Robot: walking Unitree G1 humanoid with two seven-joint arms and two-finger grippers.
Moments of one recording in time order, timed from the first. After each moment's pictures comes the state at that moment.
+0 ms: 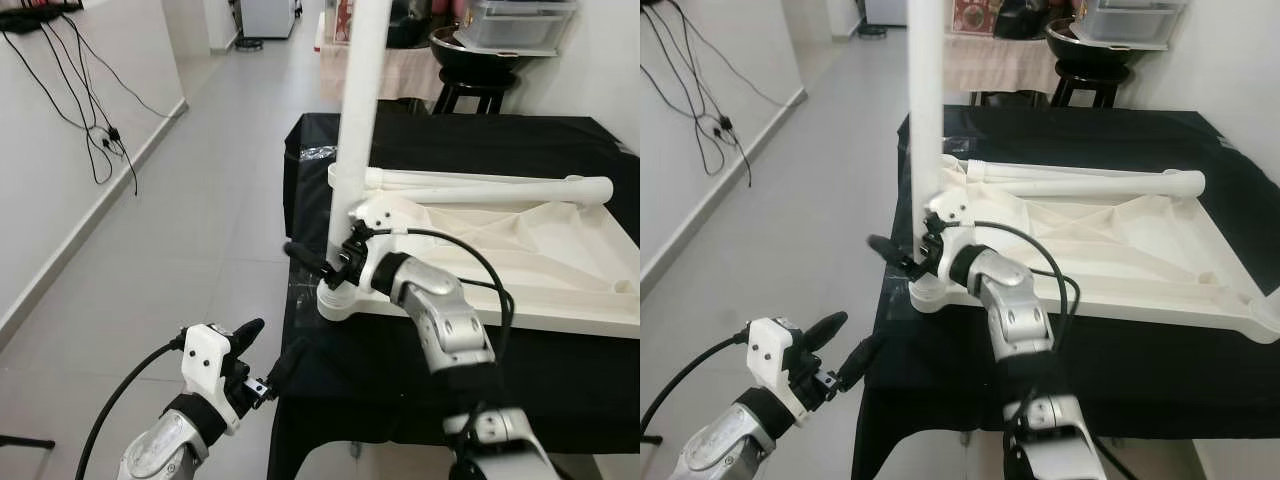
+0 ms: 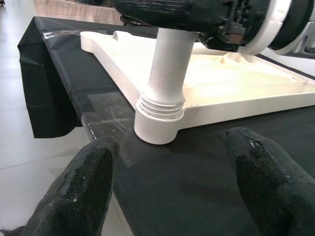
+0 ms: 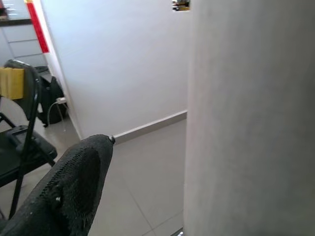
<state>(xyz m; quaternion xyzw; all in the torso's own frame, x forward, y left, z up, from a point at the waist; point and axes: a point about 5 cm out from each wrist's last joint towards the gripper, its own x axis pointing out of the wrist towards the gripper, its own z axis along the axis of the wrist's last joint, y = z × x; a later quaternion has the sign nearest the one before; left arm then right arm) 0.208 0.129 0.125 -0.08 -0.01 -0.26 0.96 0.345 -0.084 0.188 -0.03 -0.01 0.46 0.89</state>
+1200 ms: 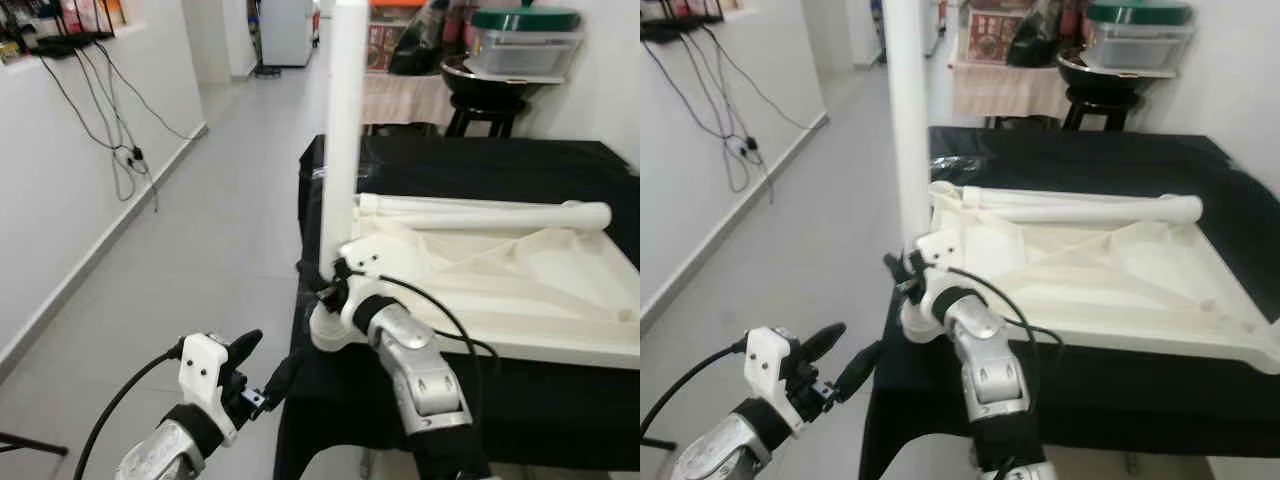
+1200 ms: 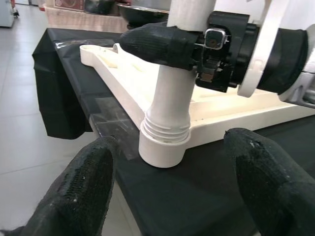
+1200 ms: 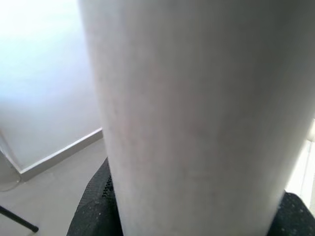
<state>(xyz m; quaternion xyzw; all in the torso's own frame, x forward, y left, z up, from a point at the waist) 0.205 0.130 0.124 -0.09 -0.01 -0.27 0.96 0.321 -0.077 0.151 -0.03 0.02 0.26 0.96</state>
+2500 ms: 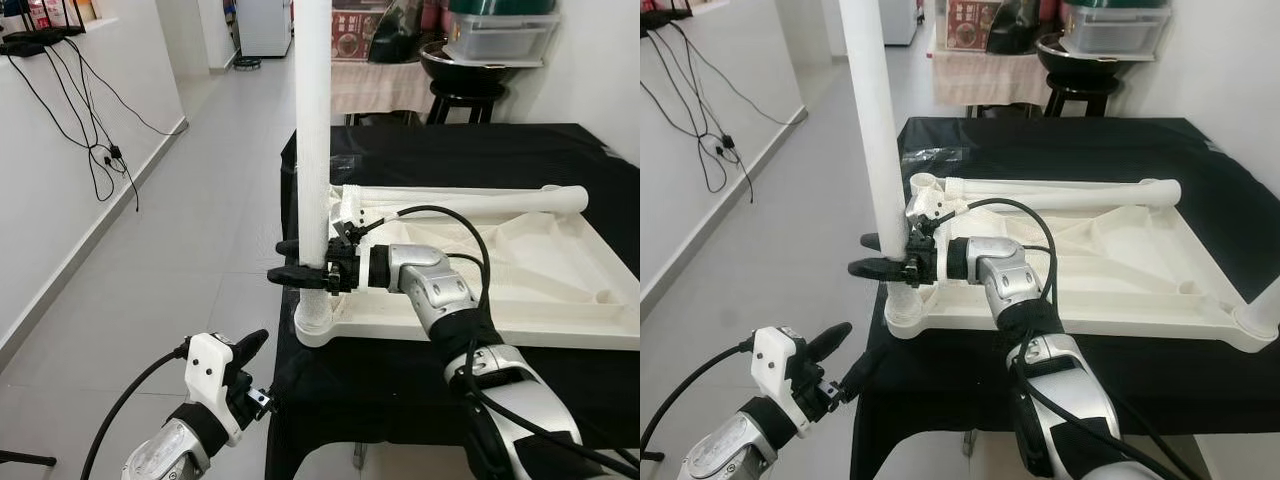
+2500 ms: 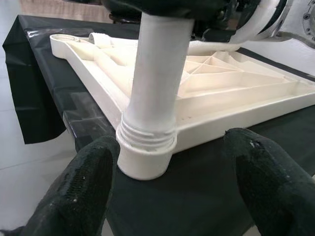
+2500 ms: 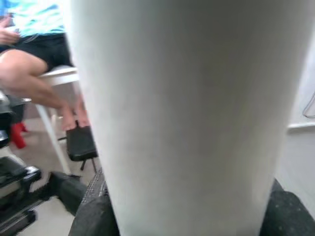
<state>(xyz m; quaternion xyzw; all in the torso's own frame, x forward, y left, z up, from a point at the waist) 0.208 0.128 0.123 -0.09 -0.01 -0.28 0.96 0.357 -0.069 0.189 -0.01 0.02 0.66 0.75</state>
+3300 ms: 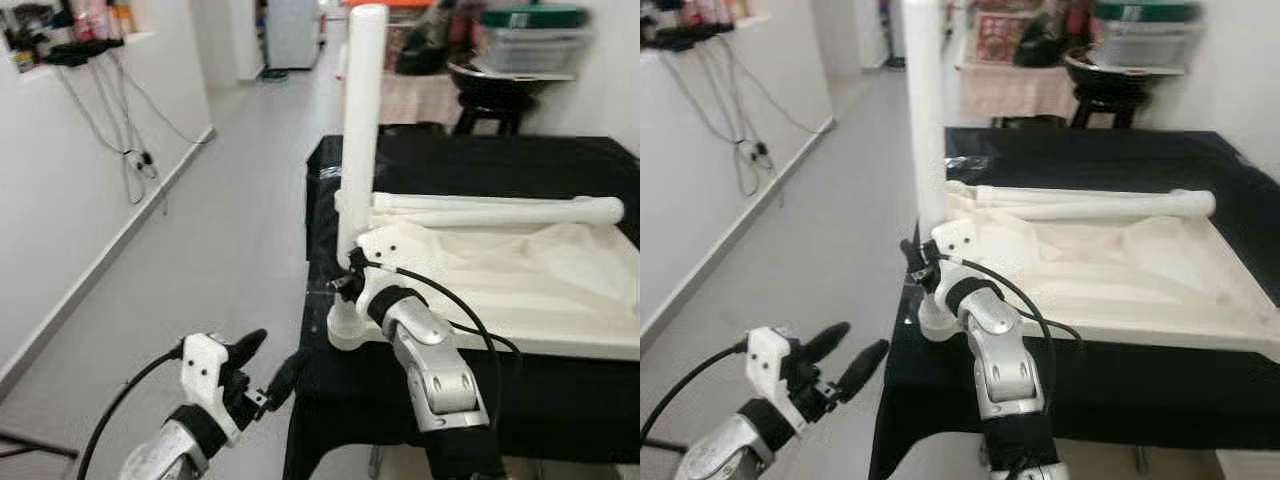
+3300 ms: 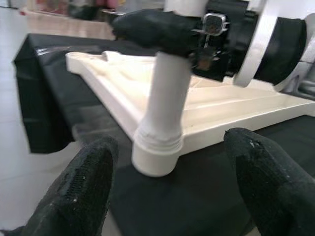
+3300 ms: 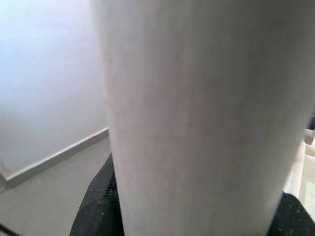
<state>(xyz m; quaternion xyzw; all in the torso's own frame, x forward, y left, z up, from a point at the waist) 0.205 0.133 0.128 -0.10 -0.01 -0.28 0.95 0.320 -0.067 0.164 -0.04 0.01 0.29 0.96</state>
